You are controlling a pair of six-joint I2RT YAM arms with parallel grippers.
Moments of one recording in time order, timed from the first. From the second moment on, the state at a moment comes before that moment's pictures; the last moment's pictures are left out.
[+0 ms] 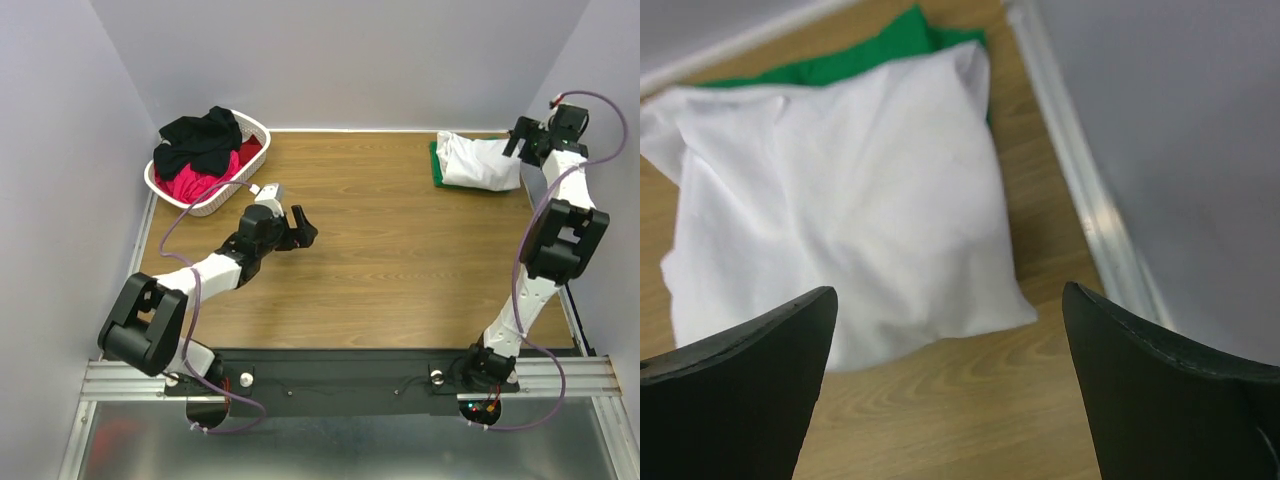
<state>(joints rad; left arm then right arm) -0.48 1.42 0.63 0.34 0.09 -0.53 -0.39 2.14 1.90 -0.45 -0.17 0.06</state>
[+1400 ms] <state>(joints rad) -0.48 0.89 0.59 0.00 -0.23 -0.53 0.33 1.22 0.81 -0.19 -0.08 0.35</state>
